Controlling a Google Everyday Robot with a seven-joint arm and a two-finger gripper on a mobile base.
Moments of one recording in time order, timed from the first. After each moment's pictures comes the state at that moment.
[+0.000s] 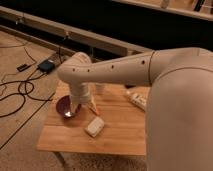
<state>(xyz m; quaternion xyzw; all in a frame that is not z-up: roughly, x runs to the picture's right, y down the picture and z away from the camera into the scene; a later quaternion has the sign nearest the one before) -0.107 0.103 0.703 -0.26 0.23 0.64 0.68</state>
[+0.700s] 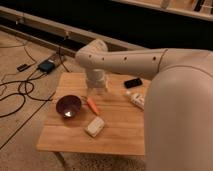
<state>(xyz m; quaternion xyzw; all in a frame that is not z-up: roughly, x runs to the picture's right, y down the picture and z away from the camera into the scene) -0.017 0.010 0.760 -0.21 0.22 0.66 0.69</state>
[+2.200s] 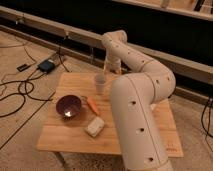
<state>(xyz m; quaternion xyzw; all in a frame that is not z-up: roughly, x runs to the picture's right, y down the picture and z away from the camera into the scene) 0.049 -0.066 0.920 -0.26 0.24 0.66 0.66</state>
